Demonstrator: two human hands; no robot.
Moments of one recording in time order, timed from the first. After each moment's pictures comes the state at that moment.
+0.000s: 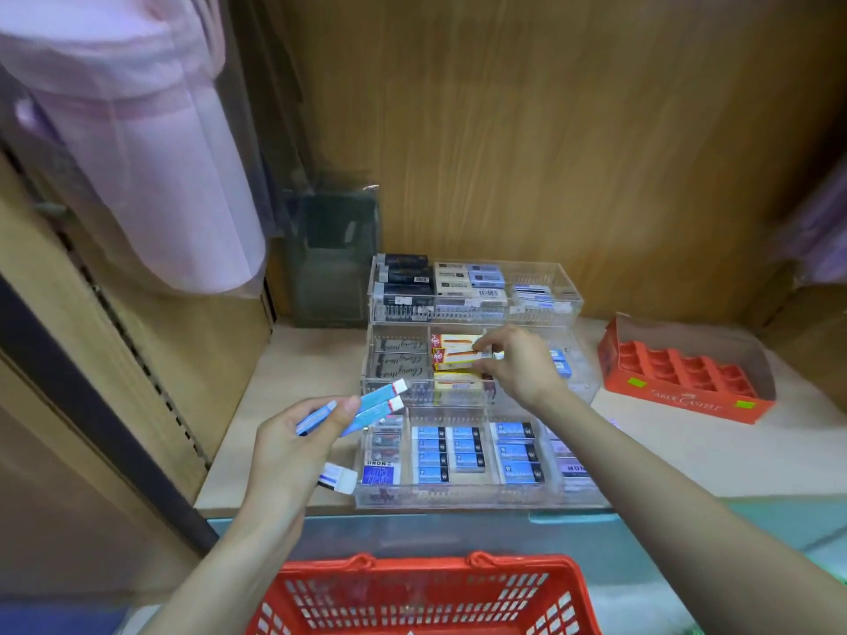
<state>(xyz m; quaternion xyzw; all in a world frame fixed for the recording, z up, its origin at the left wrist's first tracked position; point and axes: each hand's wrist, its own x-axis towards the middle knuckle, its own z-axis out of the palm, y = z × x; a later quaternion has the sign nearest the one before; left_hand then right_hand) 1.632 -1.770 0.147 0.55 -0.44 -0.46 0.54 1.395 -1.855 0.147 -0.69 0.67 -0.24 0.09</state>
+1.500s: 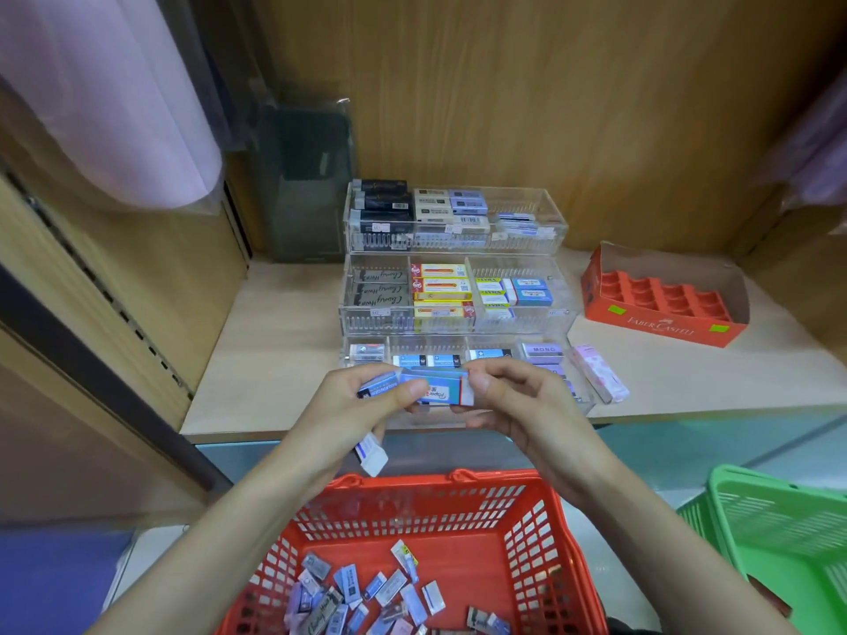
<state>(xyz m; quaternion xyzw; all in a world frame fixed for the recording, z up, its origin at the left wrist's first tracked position) 1.600 -1.742 0.137 0.47 -0.55 -0.59 0.35 1.417 -1.705 0.145 -0.39 0.49 -0.51 0.58</state>
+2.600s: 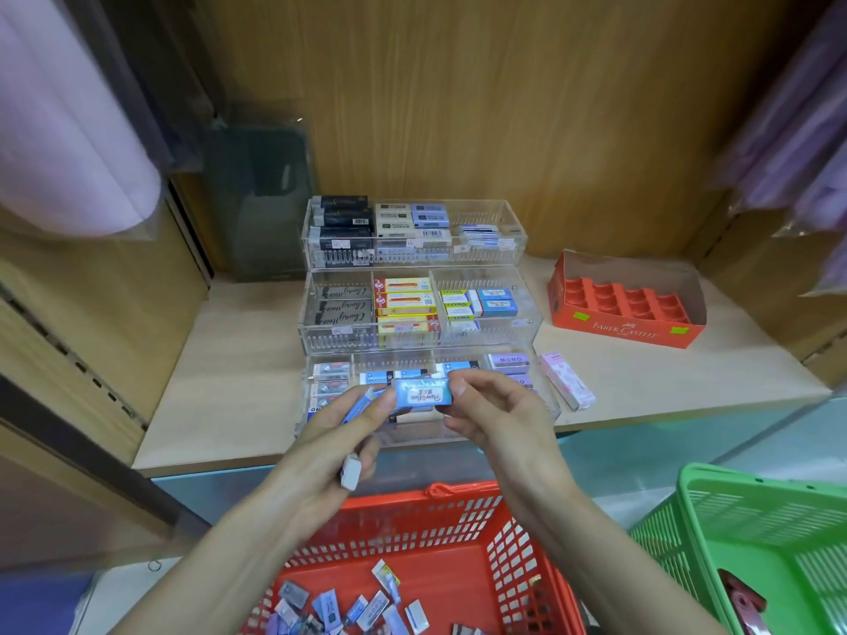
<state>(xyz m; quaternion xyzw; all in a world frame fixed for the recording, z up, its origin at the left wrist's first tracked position) 1.572 -1.733 0.135 0.42 -0.35 -0.74 0.39 1.420 -1.703 0.142 -0.28 0.54 -0.60 0.52</state>
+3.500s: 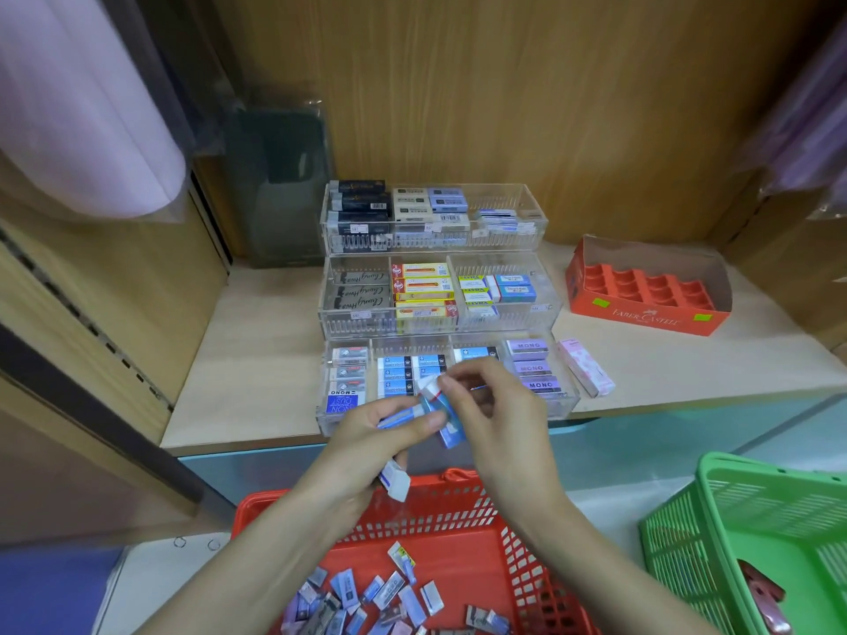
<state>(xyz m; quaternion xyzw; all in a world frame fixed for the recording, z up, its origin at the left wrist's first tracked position) 1.566 -1.721 0.130 0.48 -0.44 -0.68 0.34 1.438 -1.698 0.129 -0.55 0.62 -0.50 0.26</state>
